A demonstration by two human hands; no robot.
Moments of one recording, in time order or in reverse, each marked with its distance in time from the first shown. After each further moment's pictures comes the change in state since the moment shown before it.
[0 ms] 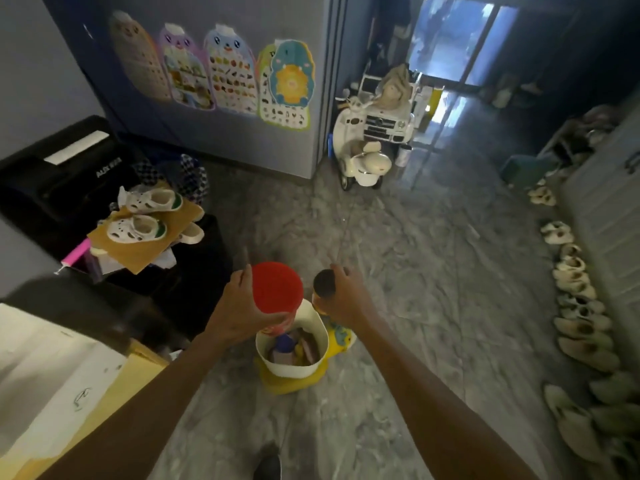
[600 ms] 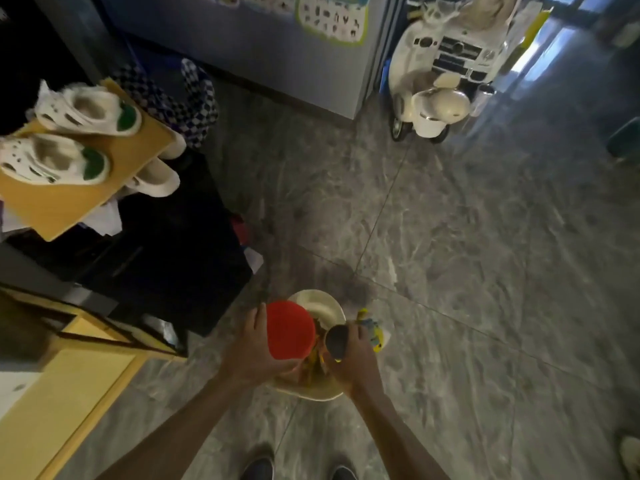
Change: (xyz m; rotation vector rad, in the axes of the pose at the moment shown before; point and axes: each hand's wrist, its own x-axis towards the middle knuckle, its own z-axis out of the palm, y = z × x) left_hand 0.137 -0.160 0.232 0.002 -0.200 -0.259; right_hand 0.097 0.157 0.283 0.120 -0.212 0.202
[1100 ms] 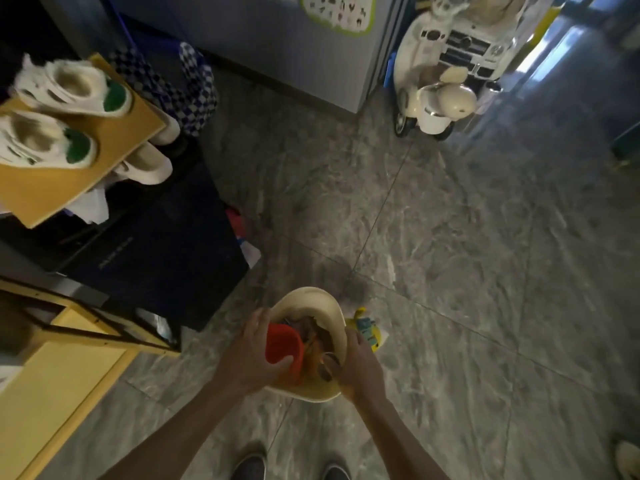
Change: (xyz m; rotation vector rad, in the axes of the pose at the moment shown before) left_hand 0.000 -0.011 0.024 -0.007 0.021 0.122; right_hand 0.002 0.018 0.003 -0.145 -0.073 0.010
